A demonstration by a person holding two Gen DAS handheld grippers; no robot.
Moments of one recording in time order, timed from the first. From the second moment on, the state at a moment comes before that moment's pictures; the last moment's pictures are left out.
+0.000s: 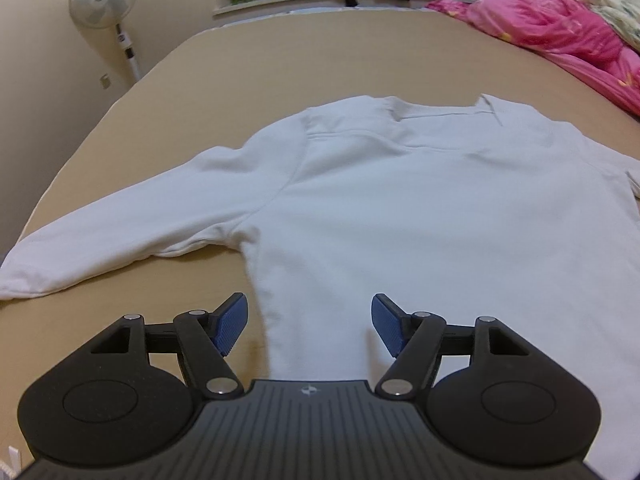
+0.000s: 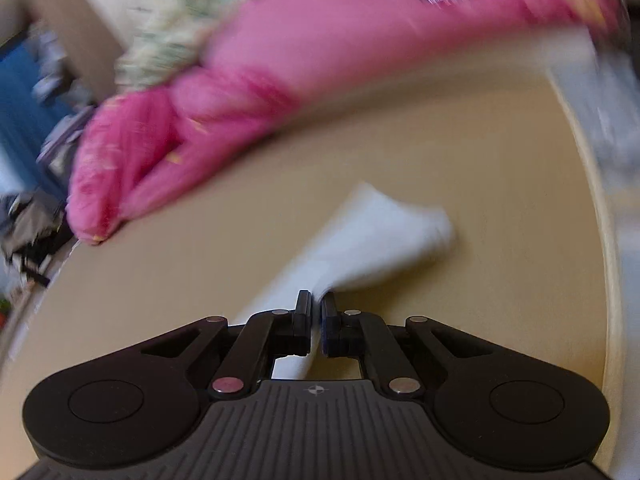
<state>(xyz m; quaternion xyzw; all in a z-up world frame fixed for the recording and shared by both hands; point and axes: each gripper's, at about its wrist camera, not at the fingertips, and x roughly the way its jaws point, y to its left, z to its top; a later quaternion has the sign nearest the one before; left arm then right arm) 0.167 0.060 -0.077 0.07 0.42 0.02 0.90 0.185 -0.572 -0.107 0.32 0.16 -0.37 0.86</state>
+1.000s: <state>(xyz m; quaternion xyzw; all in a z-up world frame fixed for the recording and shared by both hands) 0.238 0.135 -0.057 -0.12 0.42 0.01 0.90 0.193 -0.251 -0.061 0.16 0.35 0.10 0.92</state>
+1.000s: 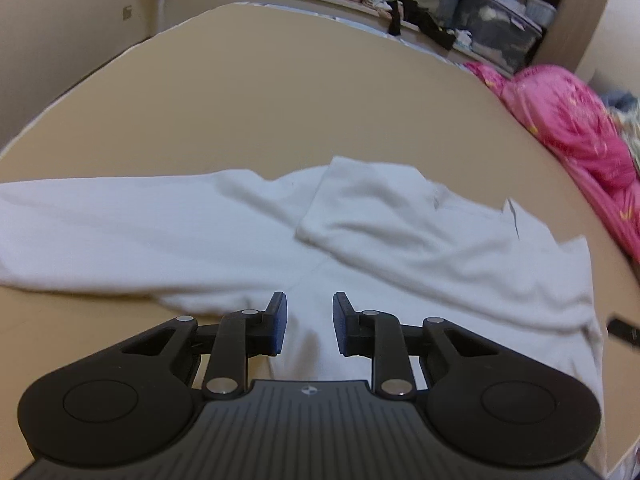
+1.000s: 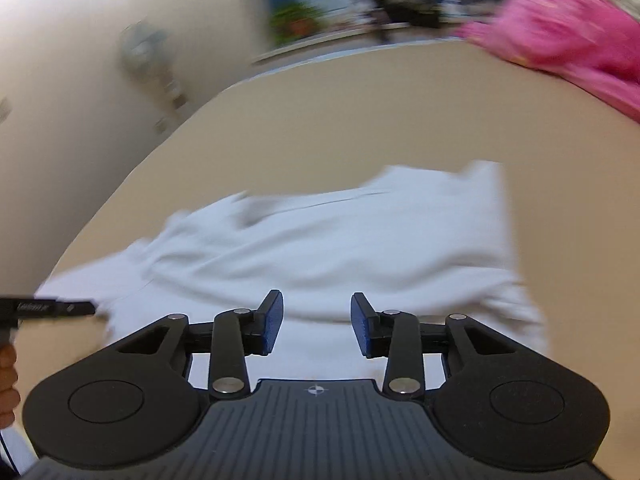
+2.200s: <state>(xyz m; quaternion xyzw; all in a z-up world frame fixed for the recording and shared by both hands) 0.282 0.139 -0.038 -0.16 0.39 0.07 0.90 0.245 -0.330 -0.112 0.35 0.39 -0.03 0.85</state>
